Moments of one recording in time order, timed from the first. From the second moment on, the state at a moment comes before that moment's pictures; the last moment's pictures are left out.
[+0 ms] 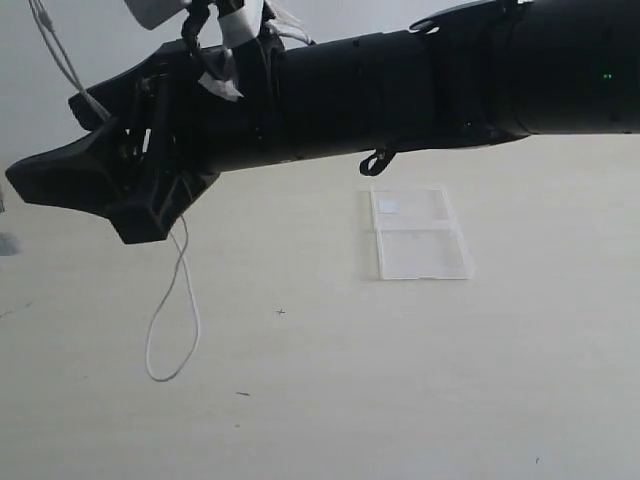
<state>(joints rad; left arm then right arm) -0.63 0.82 -0.78 1.55 0.29 -1.61 0.72 1.72 -1.22 1.73 0.80 -1.98</state>
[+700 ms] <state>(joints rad) -0.63 0.82 -0.78 1.55 0.29 -1.62 0.72 1.73 -1.22 1.73 0.87 -1.98</state>
